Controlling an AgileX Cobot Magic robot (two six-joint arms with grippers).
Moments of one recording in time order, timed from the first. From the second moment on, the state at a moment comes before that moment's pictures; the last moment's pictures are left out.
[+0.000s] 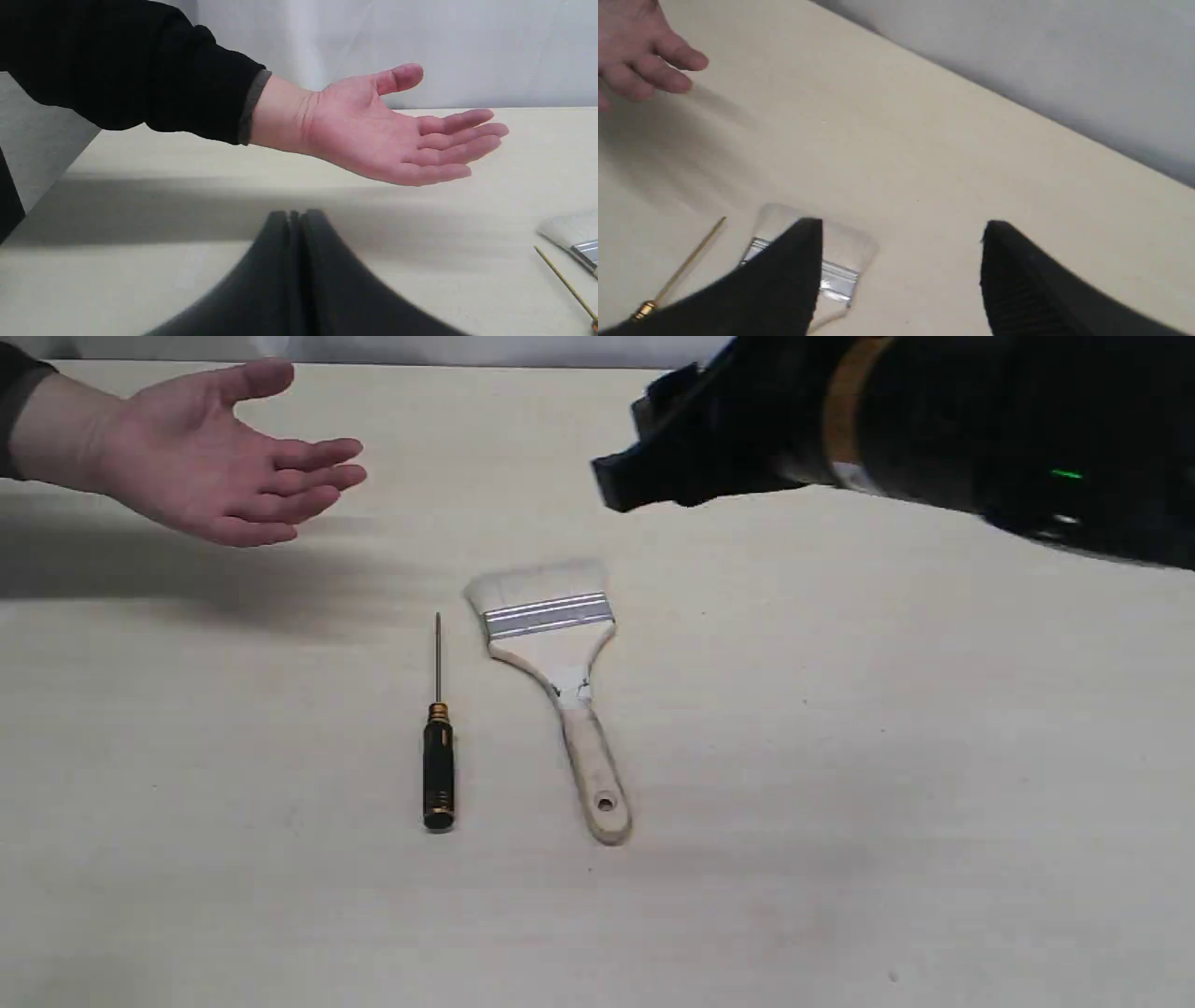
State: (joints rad) left arm 0.02 0.00 0.00 0.07 0.26 -0.07; right arm 0.69 1.43 -0.95 -1.11 0.33 1.11
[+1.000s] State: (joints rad) left arm 0.02 0.00 0.00 0.07 0.26 -0.07; right arm 0.73 2.17 -1.45 -0.22 0.78 0.44
